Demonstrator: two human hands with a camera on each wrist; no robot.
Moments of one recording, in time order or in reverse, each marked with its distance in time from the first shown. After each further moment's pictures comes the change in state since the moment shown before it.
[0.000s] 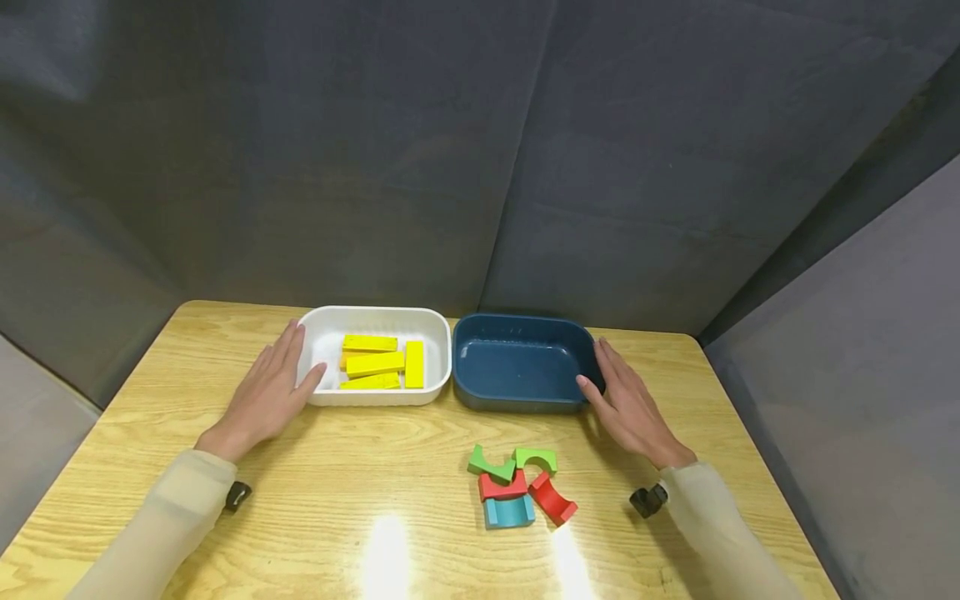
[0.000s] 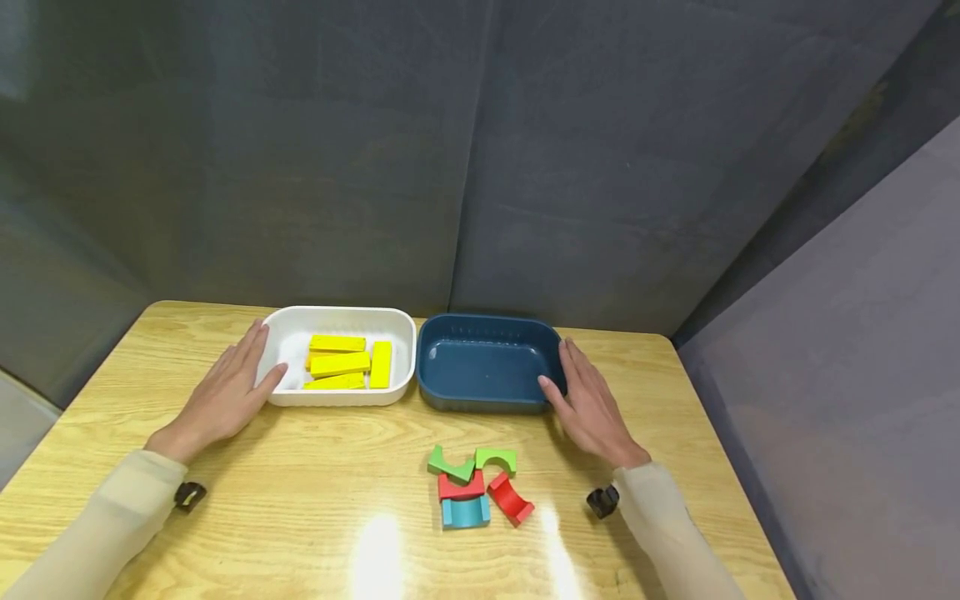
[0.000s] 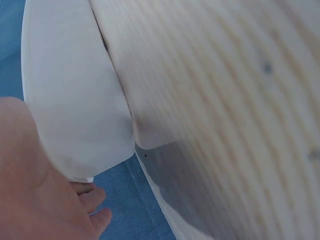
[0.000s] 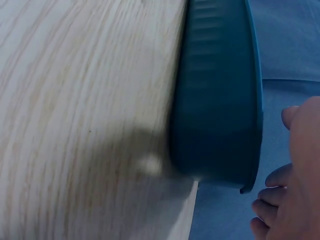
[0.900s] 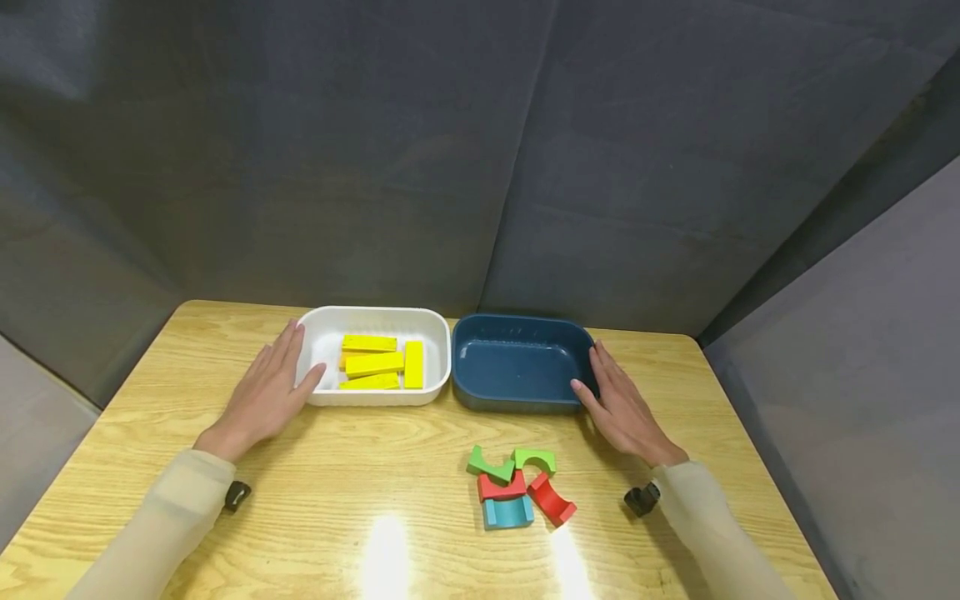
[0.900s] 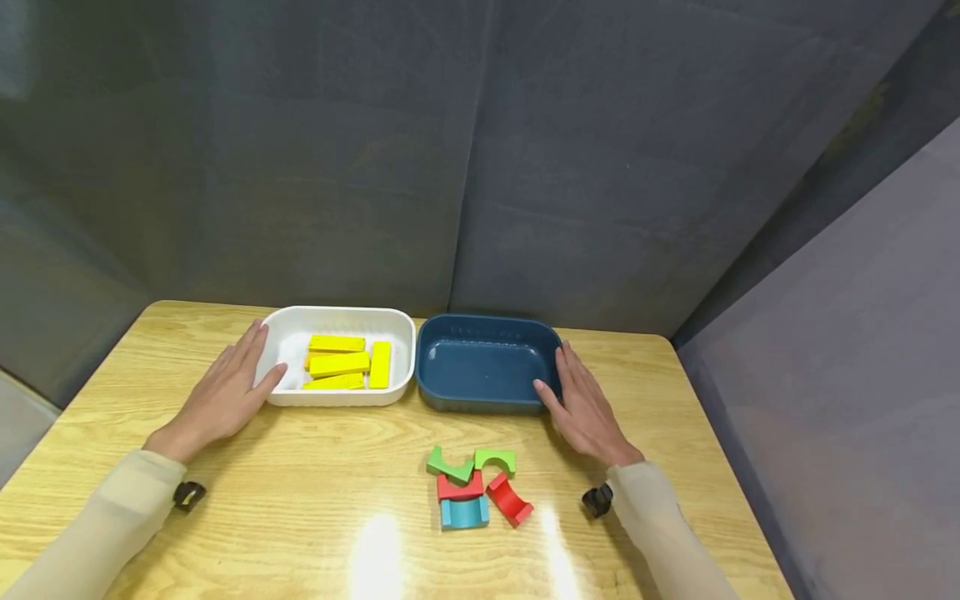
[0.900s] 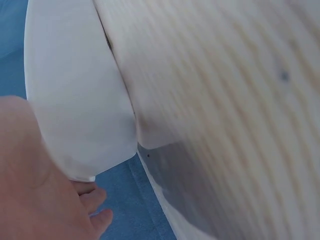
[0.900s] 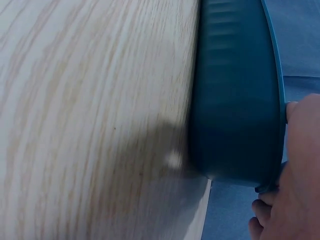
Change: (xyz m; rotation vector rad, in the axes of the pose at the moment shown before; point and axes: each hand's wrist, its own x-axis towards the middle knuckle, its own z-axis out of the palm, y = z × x) left_hand -0.001 0.002 -0.003 0.003 -0.007 -0.003; right_hand 0.003 0.006 0.013 -0.018 -0.076 0.058
